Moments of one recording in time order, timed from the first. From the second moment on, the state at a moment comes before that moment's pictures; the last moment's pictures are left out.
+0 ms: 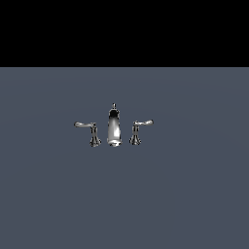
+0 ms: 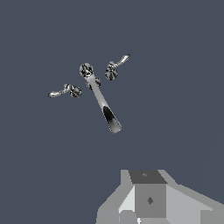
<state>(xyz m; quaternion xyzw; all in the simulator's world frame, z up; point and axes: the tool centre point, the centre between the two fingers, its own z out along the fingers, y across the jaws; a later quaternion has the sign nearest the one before) -0.172 0.018 0.390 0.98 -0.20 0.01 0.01</state>
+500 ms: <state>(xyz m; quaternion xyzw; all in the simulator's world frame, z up) -0.111 0.021 0.321 0.95 -0.32 0.00 0.00</state>
